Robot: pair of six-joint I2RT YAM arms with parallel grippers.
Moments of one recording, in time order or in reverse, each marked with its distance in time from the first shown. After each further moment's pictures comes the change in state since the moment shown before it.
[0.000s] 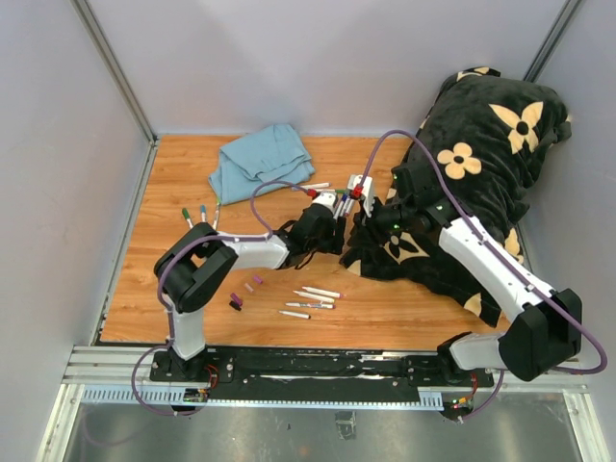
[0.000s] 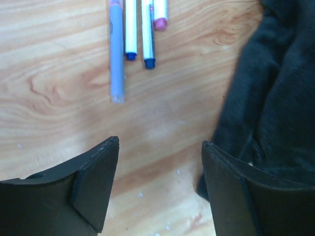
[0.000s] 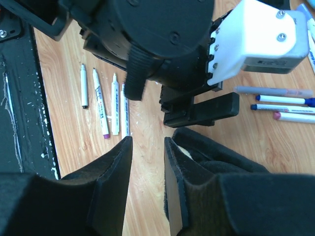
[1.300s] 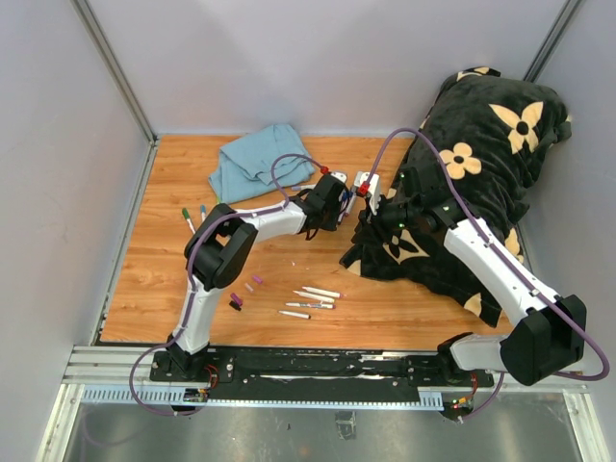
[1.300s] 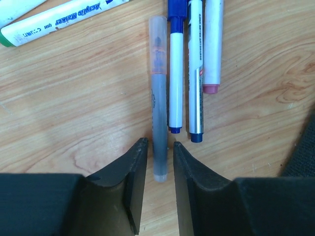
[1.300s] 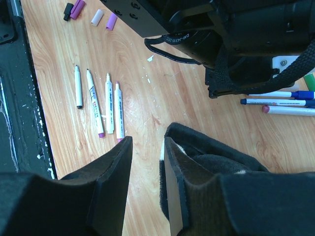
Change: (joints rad) left arm 0.097 0.293 0.506 -0.439 -0.018 0.148; right arm -0.045 -0.029 -0.008 0.001 -0.002 0.000
